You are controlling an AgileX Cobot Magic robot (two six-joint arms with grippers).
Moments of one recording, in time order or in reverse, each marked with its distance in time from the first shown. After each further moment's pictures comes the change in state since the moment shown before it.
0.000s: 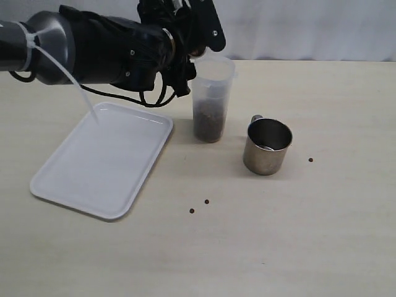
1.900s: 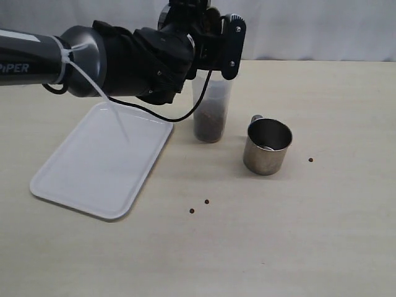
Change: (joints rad) left arm -0.063 0.057 -0.050 0.192 0.118 0.327; right arm 0.000 0.000 0.000 0.000 0.000 0.000
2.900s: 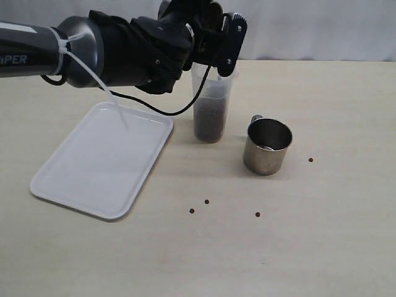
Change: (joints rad) left arm 0.013 0.002 -0.042 -0.002 -0.023 0.153; right arm 0.000 0.000 0.000 0.000 0.000 0.000
